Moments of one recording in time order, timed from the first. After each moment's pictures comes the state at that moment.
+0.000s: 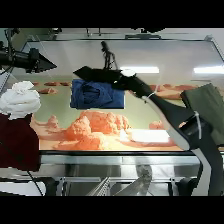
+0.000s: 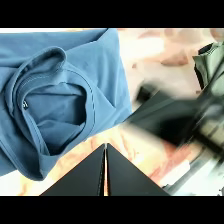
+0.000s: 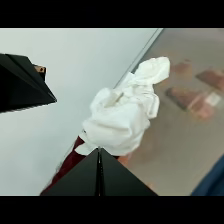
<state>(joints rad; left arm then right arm) 0.25 -1.62 1.77 0.68 -1.50 -1.22 0.52 -2.06 1.91 0.04 0.79 0.77</state>
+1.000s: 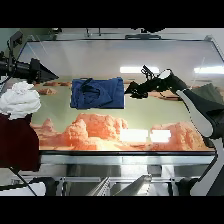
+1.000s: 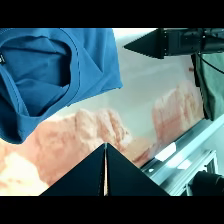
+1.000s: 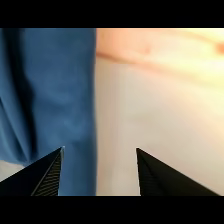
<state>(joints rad) 0.25 -1.48 1.55 0.68 -1.52 -1.20 0.17 -2.02 1.63 -0.66 1.01 1.34</state>
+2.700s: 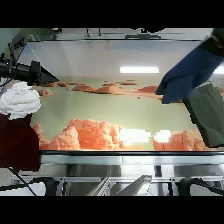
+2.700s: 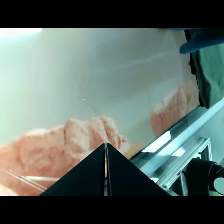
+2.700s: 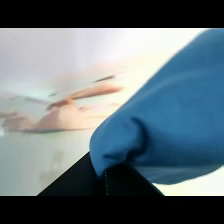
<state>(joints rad) 0.25 -1.47 1.54 0.68 -1.57 -1.21 -0.24 -1.36 1.84 -1.08 1.36 1.70</state>
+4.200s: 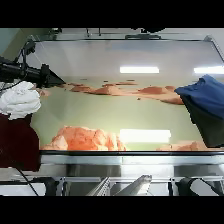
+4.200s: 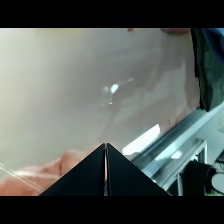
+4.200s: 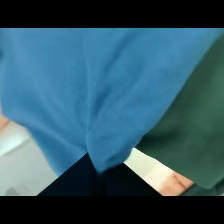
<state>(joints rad) 0.20 -1.57 1.54 0.68 -1.54 -1.22 -0.76 -1.13 1.11 -1.22 1.27 1.79</state>
